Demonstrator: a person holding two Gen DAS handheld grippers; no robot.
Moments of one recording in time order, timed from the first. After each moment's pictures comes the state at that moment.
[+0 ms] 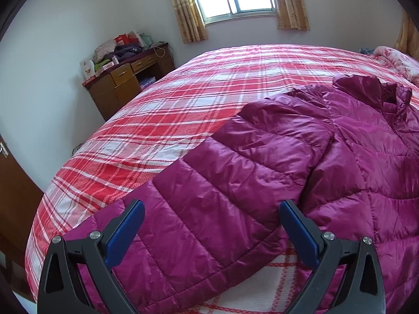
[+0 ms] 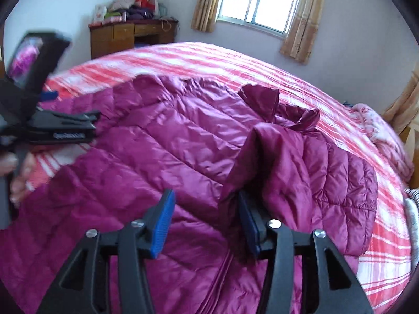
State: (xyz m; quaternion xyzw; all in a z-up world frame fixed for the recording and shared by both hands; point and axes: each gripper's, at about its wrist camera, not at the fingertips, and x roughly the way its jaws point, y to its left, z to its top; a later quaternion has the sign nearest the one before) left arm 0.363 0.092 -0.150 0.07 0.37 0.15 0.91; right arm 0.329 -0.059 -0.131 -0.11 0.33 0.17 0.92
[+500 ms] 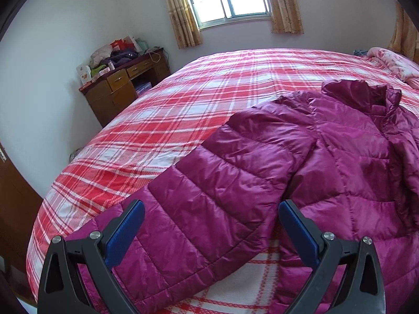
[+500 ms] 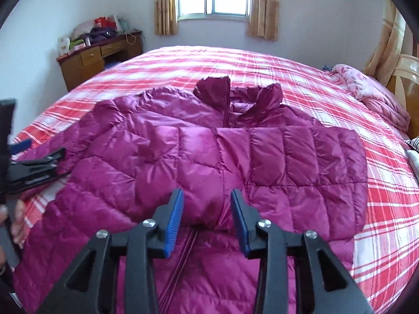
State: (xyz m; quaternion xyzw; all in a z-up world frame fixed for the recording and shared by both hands) left arm 0.354 0.072 -0.135 0.08 0.36 0.13 0.92; right arm 0.374 -0.092 -0.143 -0.05 0.38 0.11 0.92
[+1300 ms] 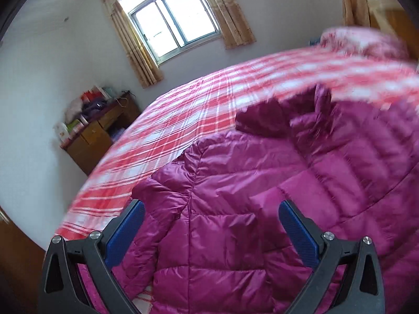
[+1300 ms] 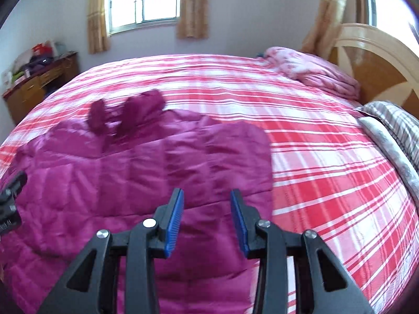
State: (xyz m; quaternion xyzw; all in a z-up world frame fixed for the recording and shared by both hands) left arm 0.400 -0.106 -0.128 0.22 0.31 0.09 0.92; right arm 0.405 -0.246 -0.135 0.03 0.35 -0.07 0.93
